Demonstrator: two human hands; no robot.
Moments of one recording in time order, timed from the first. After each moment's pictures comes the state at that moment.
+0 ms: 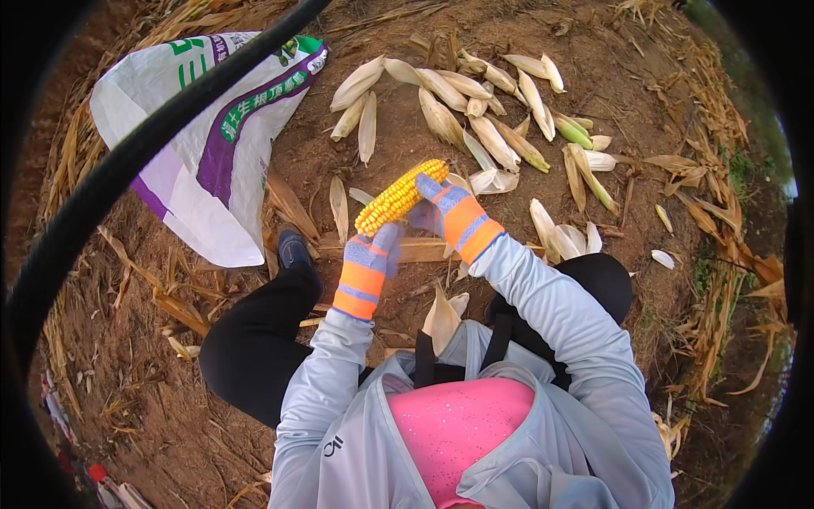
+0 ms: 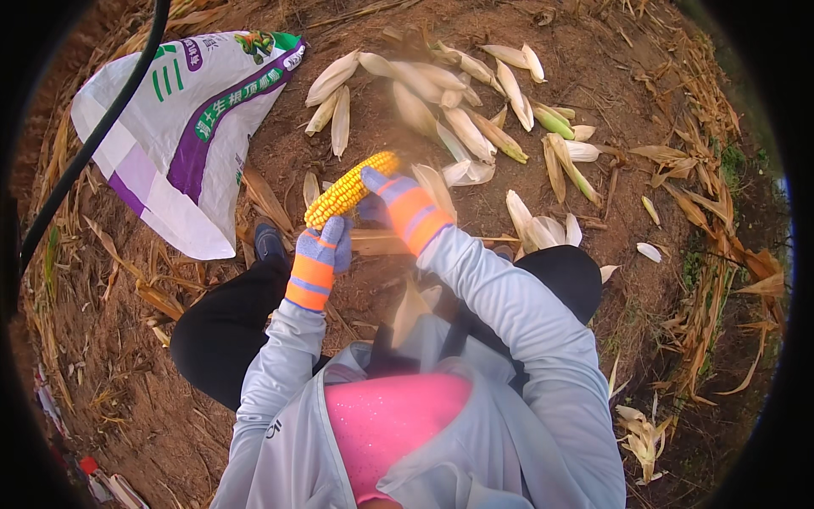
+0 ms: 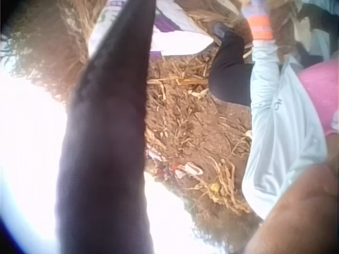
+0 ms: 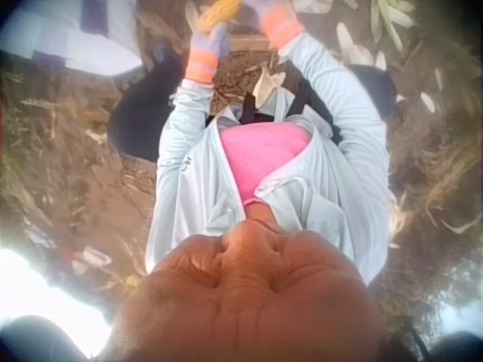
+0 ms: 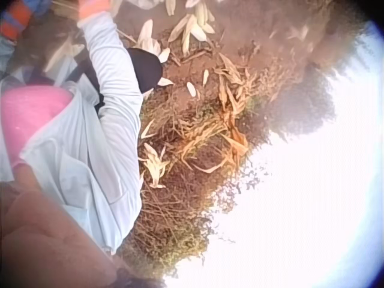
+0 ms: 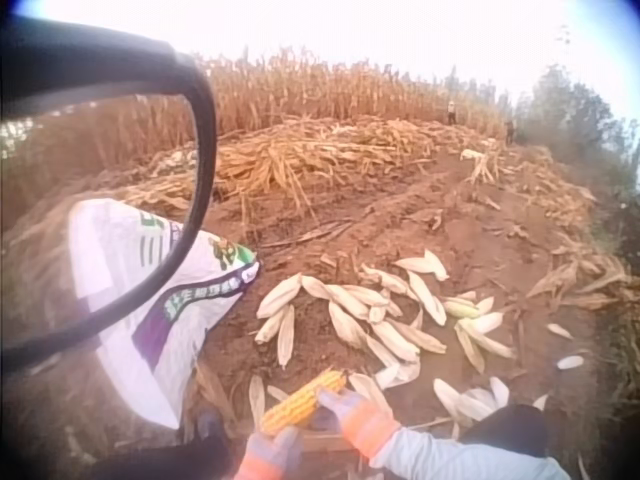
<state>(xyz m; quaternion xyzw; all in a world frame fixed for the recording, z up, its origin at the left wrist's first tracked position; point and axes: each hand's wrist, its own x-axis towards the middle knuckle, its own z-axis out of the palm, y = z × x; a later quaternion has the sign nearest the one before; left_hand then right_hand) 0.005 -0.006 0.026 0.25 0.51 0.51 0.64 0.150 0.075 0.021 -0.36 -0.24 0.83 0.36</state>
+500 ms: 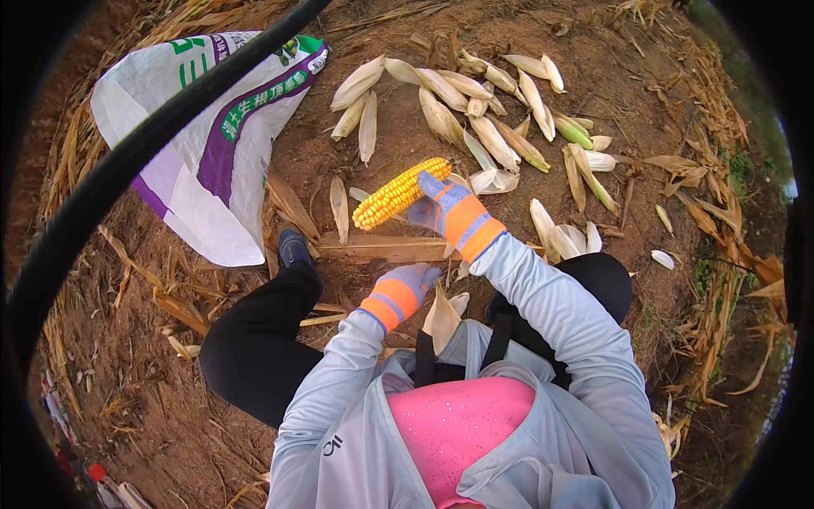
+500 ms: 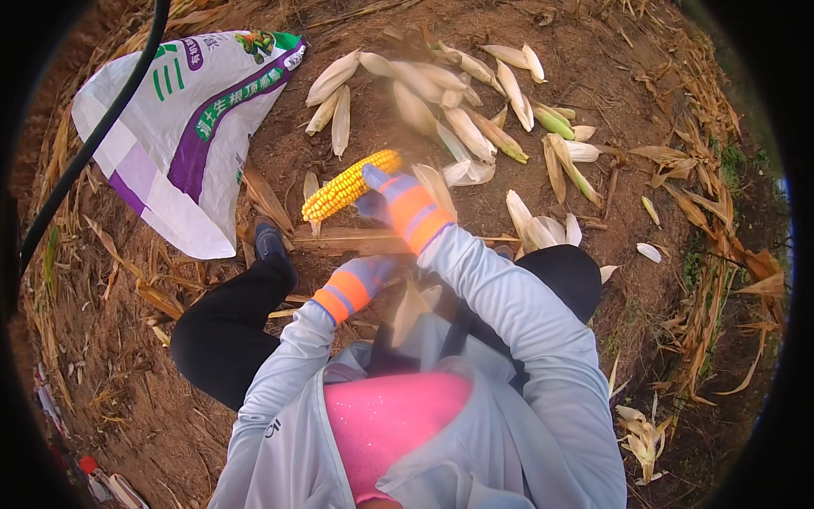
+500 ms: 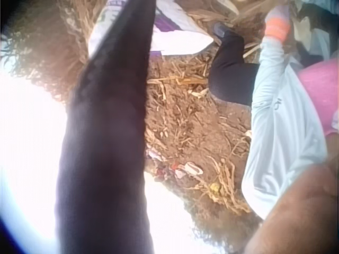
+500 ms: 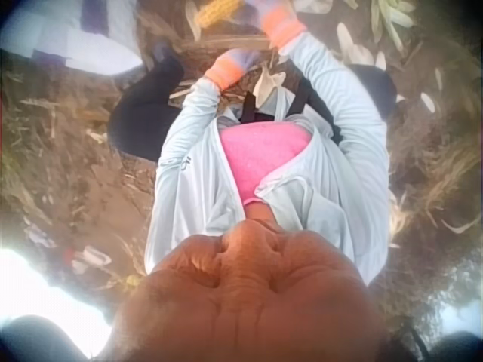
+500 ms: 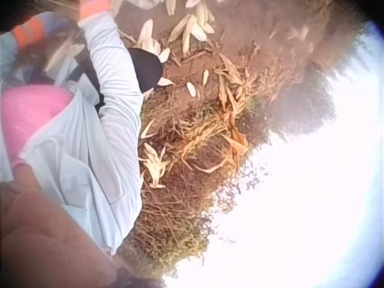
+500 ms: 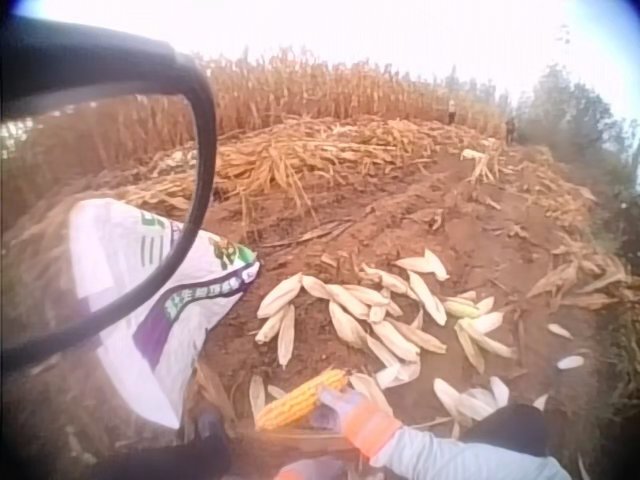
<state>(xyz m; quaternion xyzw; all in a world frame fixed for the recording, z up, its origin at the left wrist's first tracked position) 0.029 -0.027 -0.018 0.73 0.57 -0.01 0.37 0.148 0.077 0.026 -0.35 -0.20 0.84 0.38</state>
